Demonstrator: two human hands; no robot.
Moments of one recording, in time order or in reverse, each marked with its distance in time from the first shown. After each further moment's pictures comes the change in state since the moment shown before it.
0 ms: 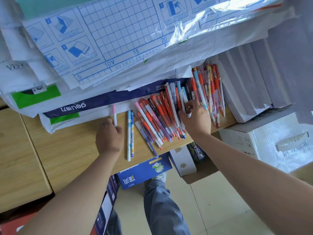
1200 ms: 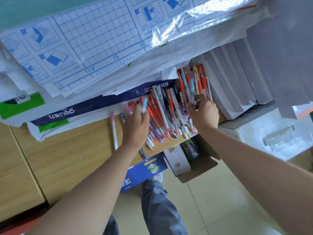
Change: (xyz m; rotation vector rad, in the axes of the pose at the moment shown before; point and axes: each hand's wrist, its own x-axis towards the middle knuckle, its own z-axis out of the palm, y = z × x) left_hand -0.024 0.099 0.004 -0.433 -0.222 0.297; right_hand 0.017 0.027 -0.038 -0.064 0.110 0.080
